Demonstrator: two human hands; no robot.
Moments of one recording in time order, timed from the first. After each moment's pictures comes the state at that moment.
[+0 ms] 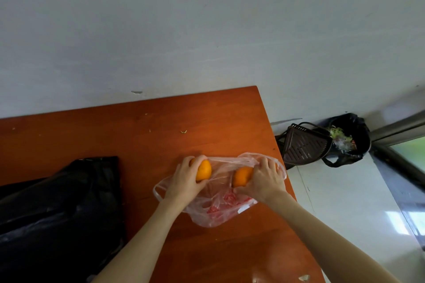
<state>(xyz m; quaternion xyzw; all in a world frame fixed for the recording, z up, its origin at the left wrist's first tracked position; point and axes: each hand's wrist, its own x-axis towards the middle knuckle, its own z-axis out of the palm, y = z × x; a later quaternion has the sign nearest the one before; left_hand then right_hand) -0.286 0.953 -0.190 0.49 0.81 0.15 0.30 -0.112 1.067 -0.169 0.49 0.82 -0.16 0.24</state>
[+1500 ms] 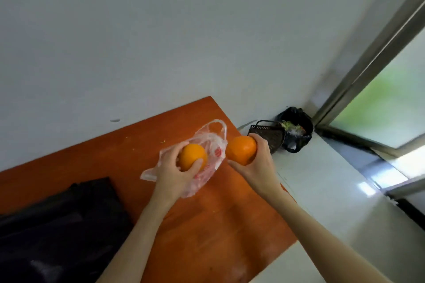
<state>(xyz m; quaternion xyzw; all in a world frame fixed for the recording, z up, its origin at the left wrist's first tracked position) -0.261 0.884 -0.080 0.49 0.71 0.42 0.30 -0.069 0.938 -0.074 0.56 0.70 -0.30 -0.34</state>
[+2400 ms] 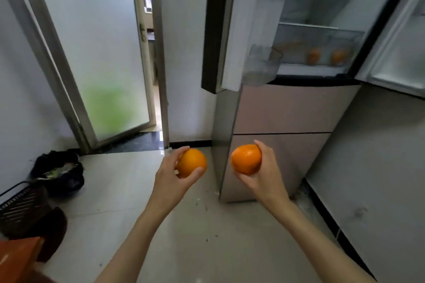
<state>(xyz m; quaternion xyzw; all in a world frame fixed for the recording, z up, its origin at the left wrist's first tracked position) 0.270 0.586 0.016 0.80 0.22 0.29 0.48 0.389 0.413 0.029 0.84 0.32 0.06 -0.43</state>
